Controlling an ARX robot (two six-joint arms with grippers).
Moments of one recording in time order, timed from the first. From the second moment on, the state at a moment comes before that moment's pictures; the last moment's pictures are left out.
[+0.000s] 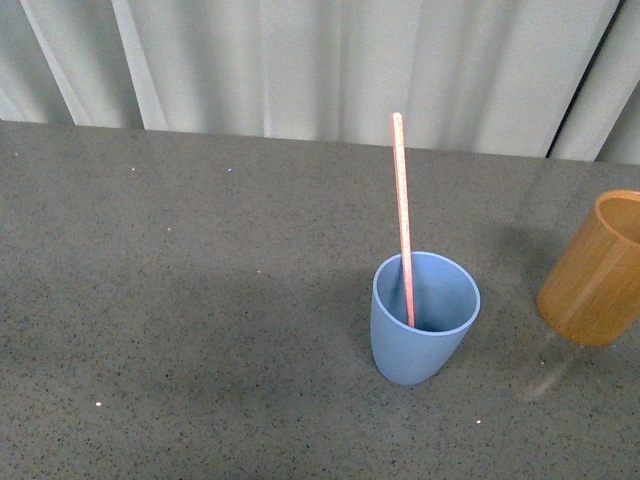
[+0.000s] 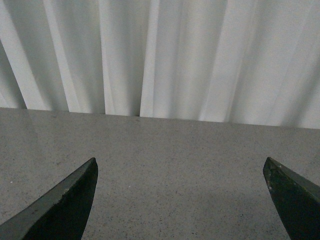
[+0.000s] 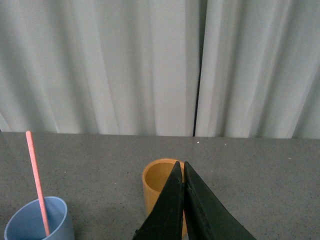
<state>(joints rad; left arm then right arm) 0.00 0.00 0.02 0.00 0.00 0.00 0.00 0.00 0.02 0.00 0.00 0.00</state>
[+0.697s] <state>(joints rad) 0.00 0.00 0.02 0.00 0.00 0.00 0.00 0.00 0.02 0.00 0.00 0.00</state>
